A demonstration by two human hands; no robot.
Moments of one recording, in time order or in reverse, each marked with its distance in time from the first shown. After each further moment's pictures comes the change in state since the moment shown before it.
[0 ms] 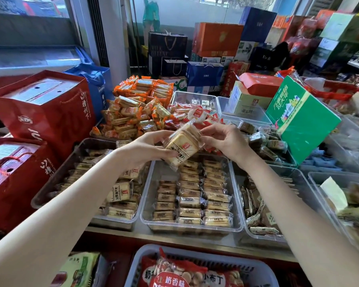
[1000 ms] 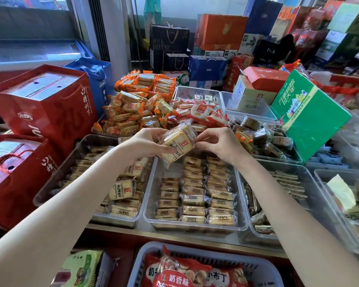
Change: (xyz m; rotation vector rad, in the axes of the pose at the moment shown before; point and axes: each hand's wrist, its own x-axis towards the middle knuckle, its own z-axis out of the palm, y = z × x) left_hand 0.010 -0.006 -0.012 0.201 0.246 -0.158; right_hand 0.006 0.006 0.023 -0.089 -0.075 0.097
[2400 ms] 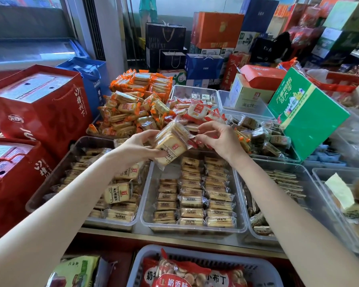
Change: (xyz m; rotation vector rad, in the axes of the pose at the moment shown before) left_hand 0.000 -0.013 -0.004 -0.138 -0.033 -0.006; right_hand 0.016 0.016 0.003 0.071 0.189 0.014
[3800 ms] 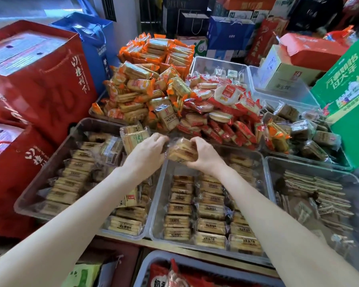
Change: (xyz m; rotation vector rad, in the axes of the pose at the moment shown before) left_hand 0.081 -0.090 -0.016 1.064 0.224 0.158; right_hand 0.054 0.092 0.129 -0.378 -0.492 0.081
